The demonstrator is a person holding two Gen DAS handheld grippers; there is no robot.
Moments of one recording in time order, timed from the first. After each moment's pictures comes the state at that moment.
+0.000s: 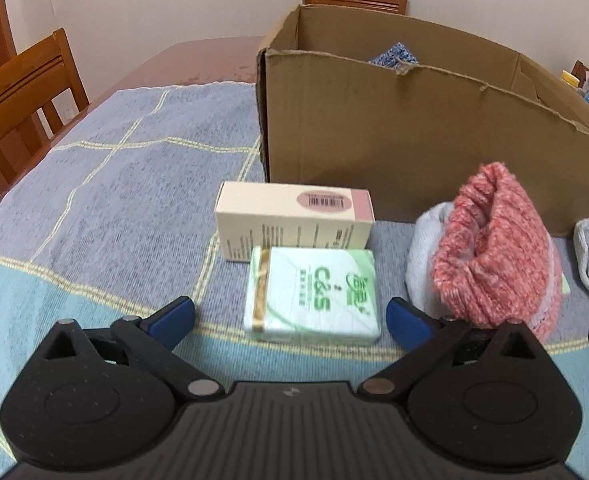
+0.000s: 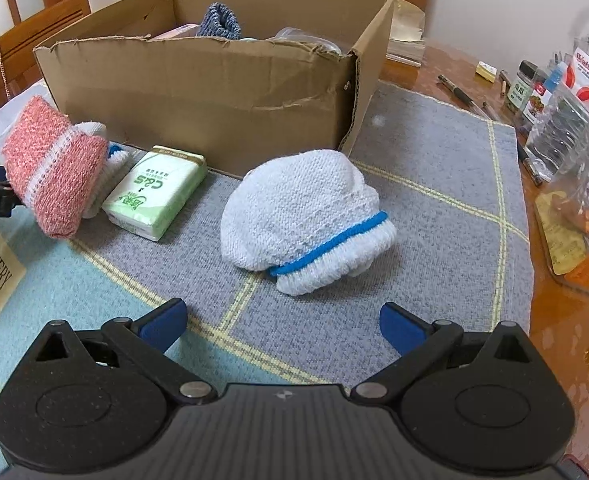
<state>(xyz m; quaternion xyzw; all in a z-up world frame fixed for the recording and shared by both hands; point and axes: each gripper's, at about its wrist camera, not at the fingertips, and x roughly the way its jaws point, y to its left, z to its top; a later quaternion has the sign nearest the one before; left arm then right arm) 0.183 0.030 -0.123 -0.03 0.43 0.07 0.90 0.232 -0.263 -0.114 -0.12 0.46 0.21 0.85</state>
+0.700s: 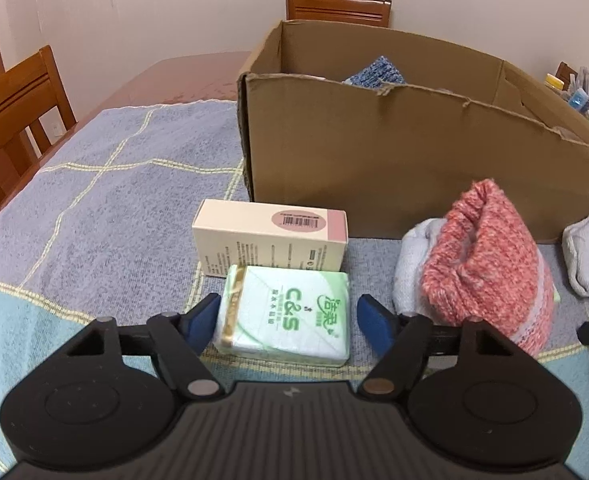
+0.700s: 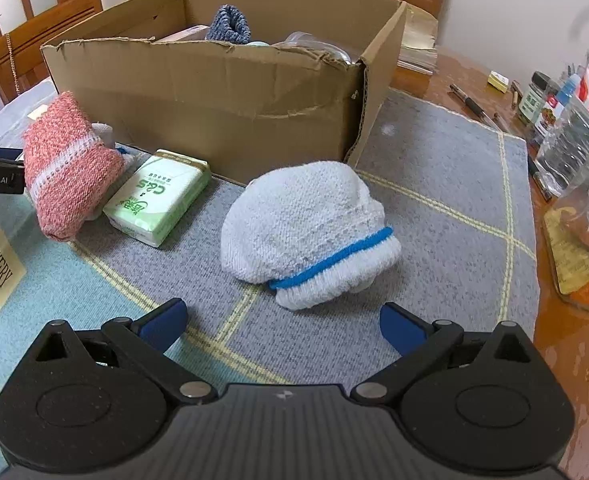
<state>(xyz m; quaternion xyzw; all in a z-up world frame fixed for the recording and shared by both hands) 0.185 0.027 -0.119 -0.02 0.41 0.05 0.91 0.243 -0.263 -0.116 -0.13 0.46 0.23 0.85</state>
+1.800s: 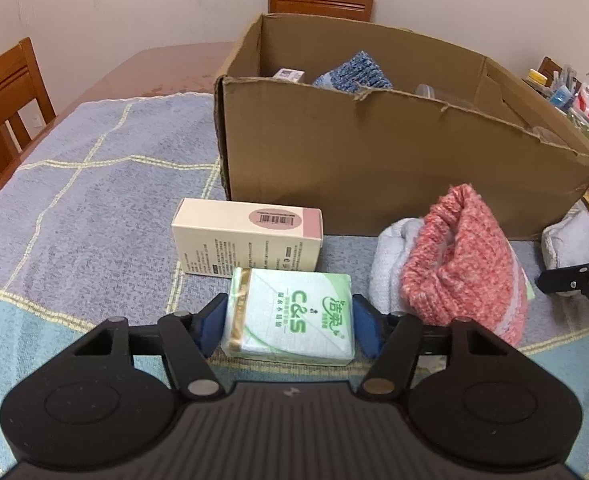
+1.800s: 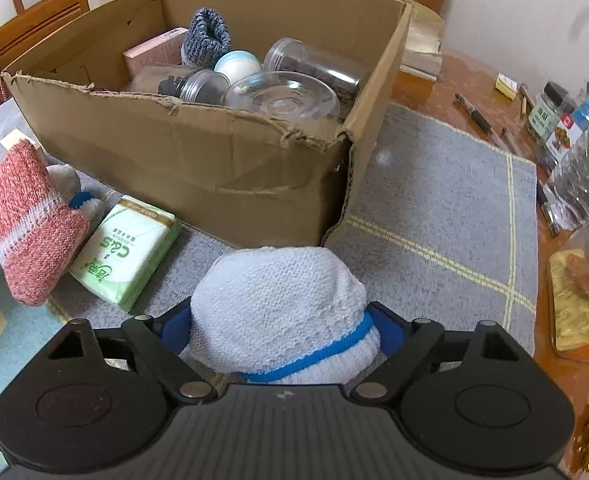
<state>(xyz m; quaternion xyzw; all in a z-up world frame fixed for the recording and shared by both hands) 0.190 0.028 -0.114 -0.04 0.43 0.01 0.90 0.286 -0.247 -0.104 -0.13 0.49 0.22 0.83</state>
